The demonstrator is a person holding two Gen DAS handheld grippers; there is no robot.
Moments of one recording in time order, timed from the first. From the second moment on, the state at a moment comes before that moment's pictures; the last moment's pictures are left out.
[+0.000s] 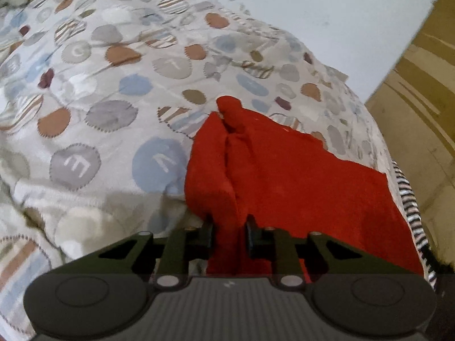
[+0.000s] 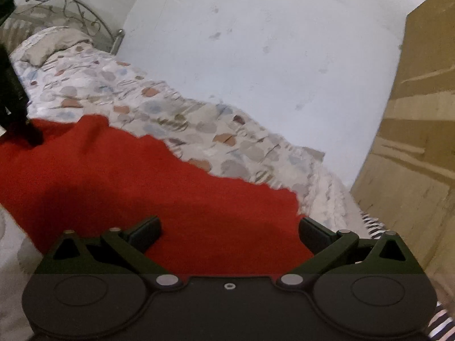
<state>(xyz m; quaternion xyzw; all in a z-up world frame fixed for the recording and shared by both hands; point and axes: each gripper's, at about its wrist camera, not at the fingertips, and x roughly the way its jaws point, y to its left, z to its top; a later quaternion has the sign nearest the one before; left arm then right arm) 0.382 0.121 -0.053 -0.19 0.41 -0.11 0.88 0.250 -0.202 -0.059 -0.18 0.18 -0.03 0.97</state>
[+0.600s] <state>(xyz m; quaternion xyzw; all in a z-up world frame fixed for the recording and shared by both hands) 0.365 -0.097 0.084 0.07 0.28 -0.31 0.91 0.214 -0.250 -0.043 -0.15 0.19 -0.10 0.96</state>
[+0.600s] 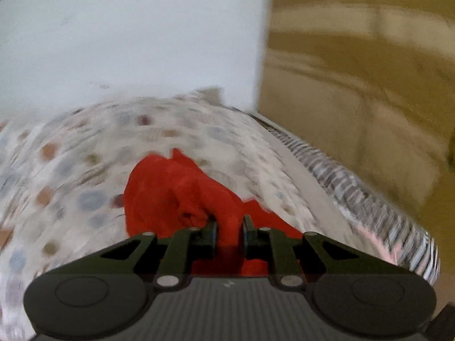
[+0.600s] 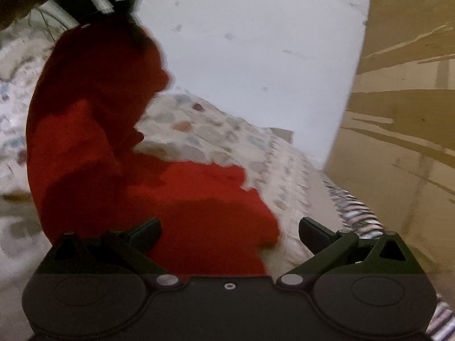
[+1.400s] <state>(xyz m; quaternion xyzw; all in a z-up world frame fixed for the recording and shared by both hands) 0.299 -0.121 0.080 0.05 0.20 -0.39 0.90 0.169 -0.298 -0.066 -0.06 0.24 -0.18 0.95</state>
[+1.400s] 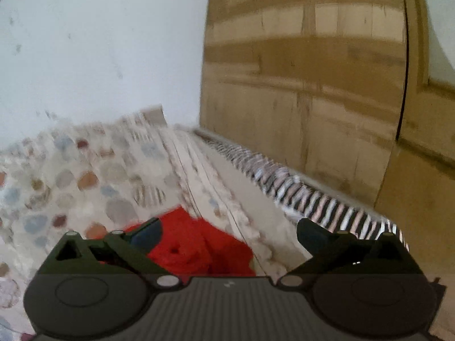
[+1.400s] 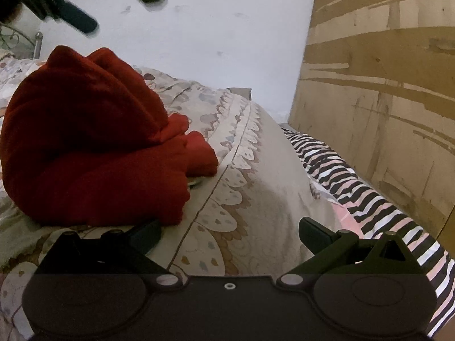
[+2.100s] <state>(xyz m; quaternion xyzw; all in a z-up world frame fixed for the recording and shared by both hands) 0.324 -0.046 0.002 0.05 0.25 -0.33 0.91 0.271 -0.399 0.030 0.27 0.28 0.07 0.92</state>
